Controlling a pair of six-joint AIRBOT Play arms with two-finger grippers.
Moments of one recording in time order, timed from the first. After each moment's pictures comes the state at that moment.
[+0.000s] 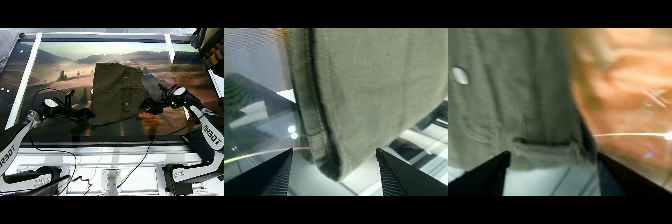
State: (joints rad) left arm -0.13 -1.41 0.77 0.65 -0.93 -1.11; right arm -0.08 -1.62 1.02 -0.84 1.08 1.31
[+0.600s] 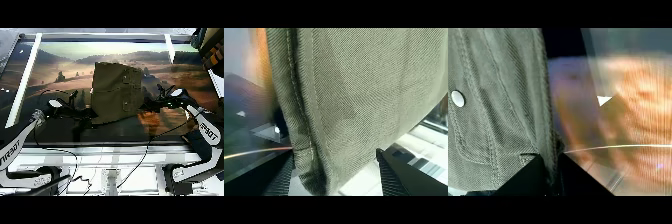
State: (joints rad) left arm -0.16 -1.49 0.77 0.62 -0.89 -1.11; right arm -0.08 -1.66 1.02 -0.79 0.99 1.27
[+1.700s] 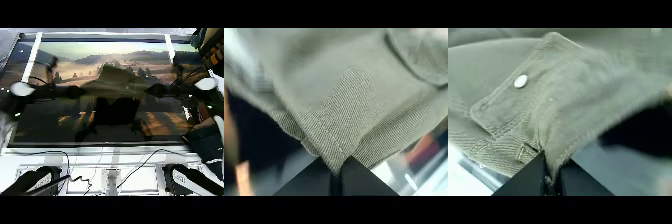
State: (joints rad) left arm -0.08 -0.99 1.02 0.64 -0.95 -1.00; right arm -0.07 -1.10 1.10 -0.67 1.14 1.14
